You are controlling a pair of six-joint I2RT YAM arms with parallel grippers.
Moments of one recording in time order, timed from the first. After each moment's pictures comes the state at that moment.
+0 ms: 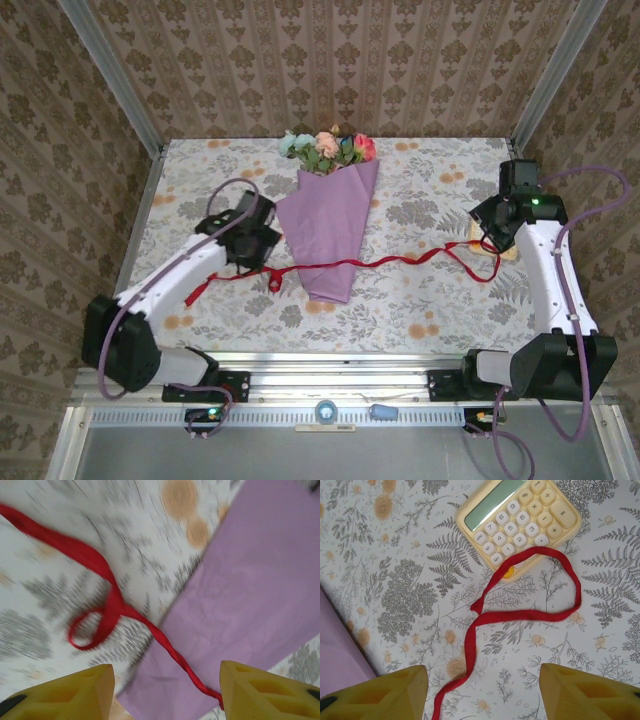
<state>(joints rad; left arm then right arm) -0.60 1.40 1.06 -0.77 -0.04 -1.52 -0.13 1.27 1.26 -1.06 0.11 0.88</state>
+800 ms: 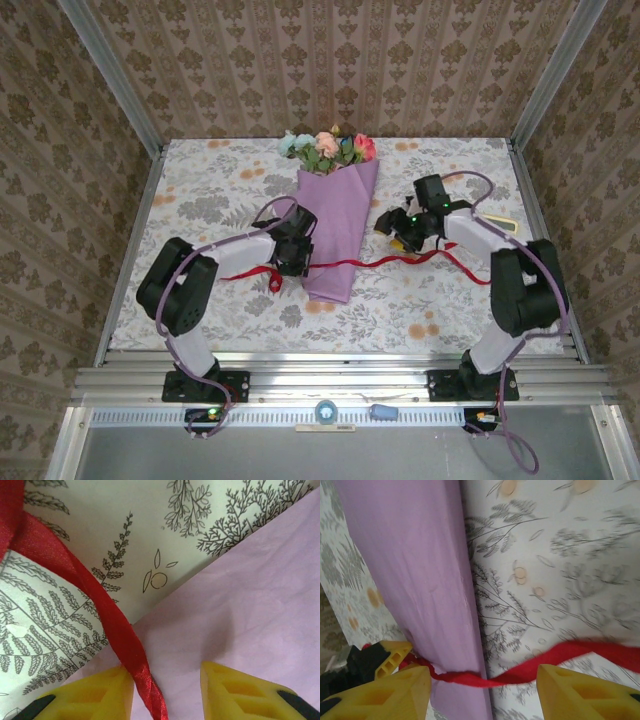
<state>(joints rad) -0.68 1.76 1.05 -0.47 0.06 -1.94 0.21 1.70 1.08 -0.45 -0.51 0.75</state>
